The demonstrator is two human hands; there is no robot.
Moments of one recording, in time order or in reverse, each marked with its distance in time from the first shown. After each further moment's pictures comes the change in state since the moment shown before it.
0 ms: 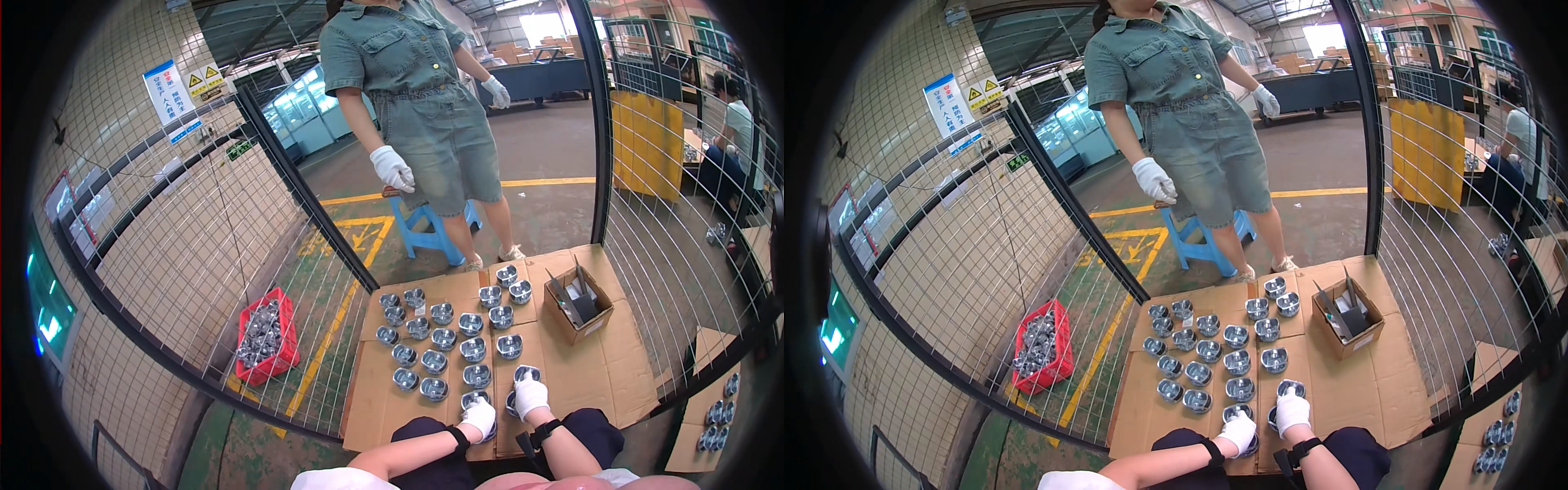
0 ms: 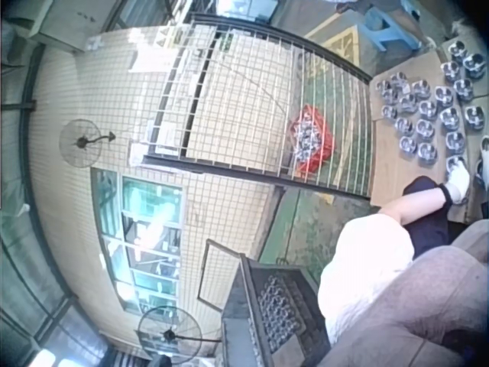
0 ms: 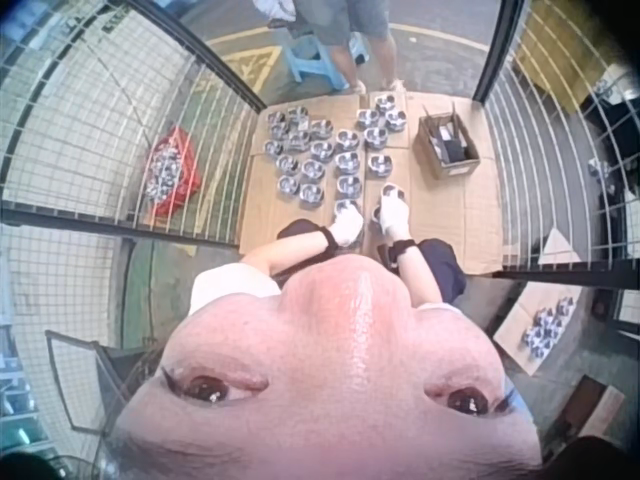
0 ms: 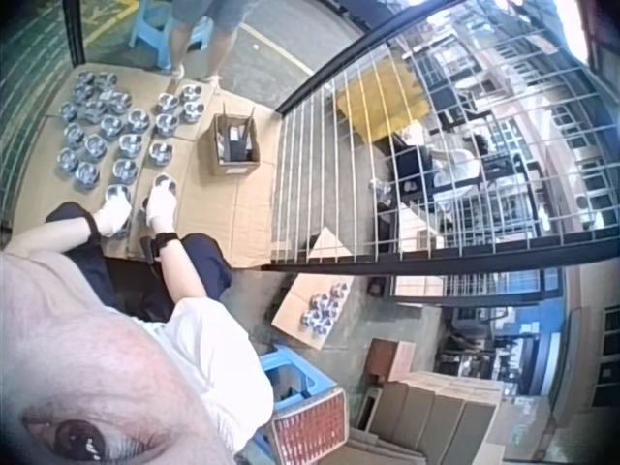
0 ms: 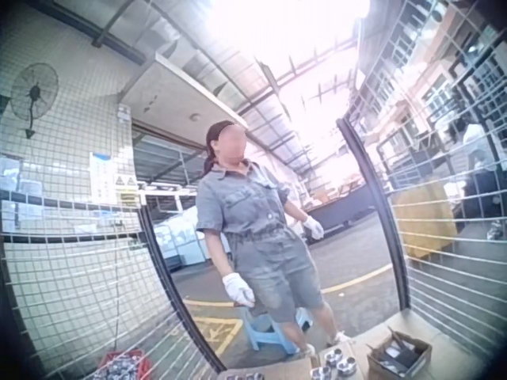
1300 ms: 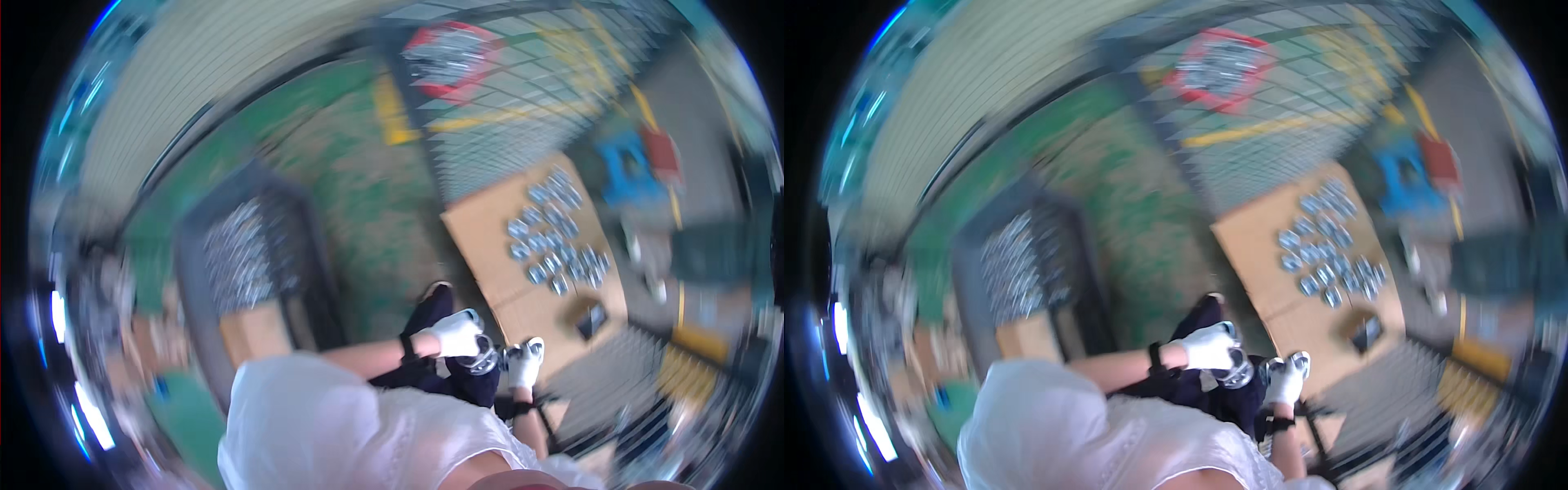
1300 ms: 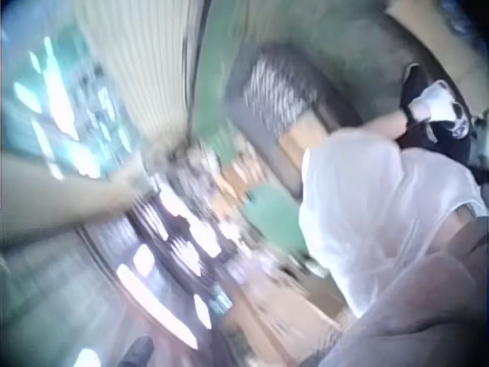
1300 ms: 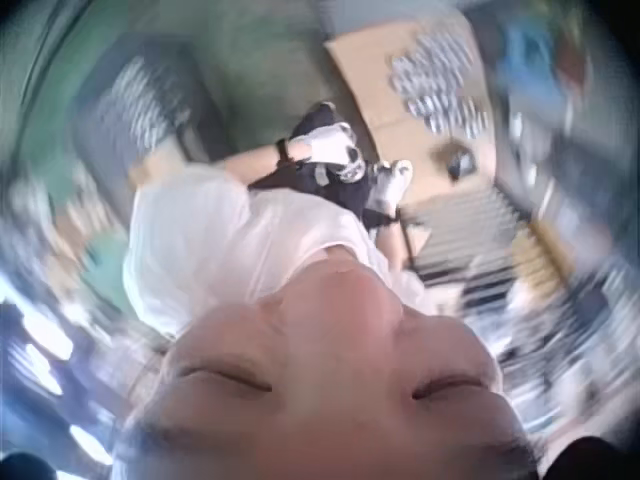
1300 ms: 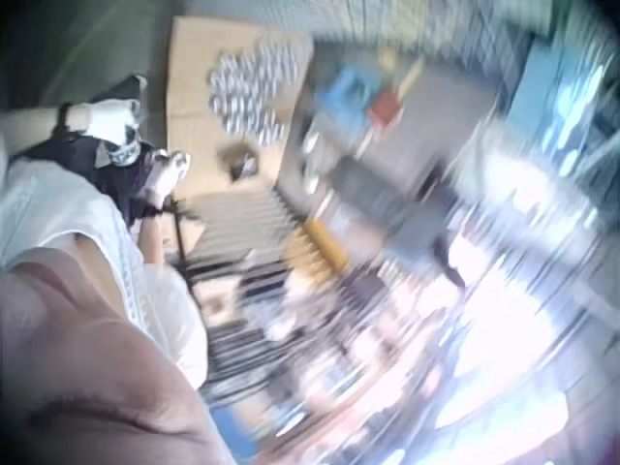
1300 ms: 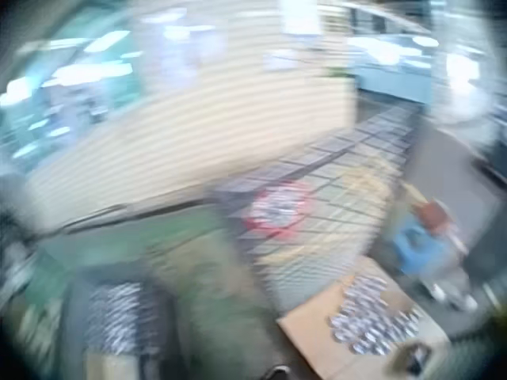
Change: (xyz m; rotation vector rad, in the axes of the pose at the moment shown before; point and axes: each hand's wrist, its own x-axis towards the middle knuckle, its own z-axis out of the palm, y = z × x) left_hand -0.503 -0.093 -0.232 -1.696 0.454 -0.501; right_hand -0.197 -0.157 -0.309 -0.090 -0.269 -0.496
